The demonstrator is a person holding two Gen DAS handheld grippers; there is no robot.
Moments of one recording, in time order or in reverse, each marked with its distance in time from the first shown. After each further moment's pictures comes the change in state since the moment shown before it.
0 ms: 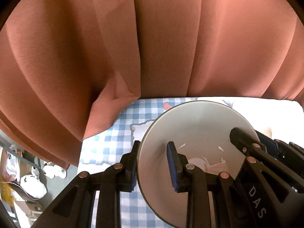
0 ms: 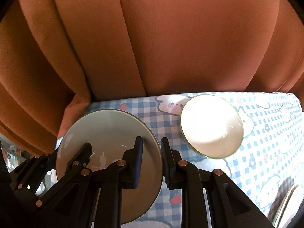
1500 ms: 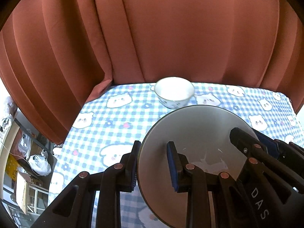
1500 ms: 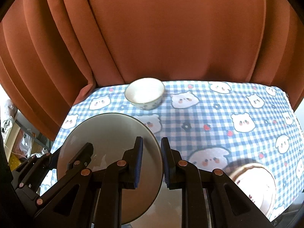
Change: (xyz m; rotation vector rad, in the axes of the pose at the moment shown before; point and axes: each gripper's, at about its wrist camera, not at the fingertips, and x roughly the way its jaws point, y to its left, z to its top) left arm -0.155 -0.192 -0.124 -0.045 -0.076 0.111; right arm -0.141 -0.186 -0.106 -0.055 -0.089 0.142
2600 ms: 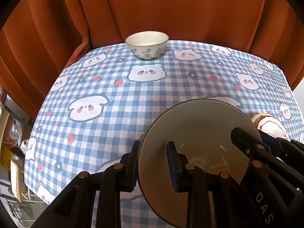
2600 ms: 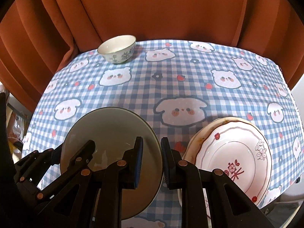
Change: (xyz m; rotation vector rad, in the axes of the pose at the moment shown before) left arm 0.026 -0.060 -0.079 0.018 0.179 -0.051; right arm 0.013 -0.071 -0.087 -0.005 0.184 -0.051
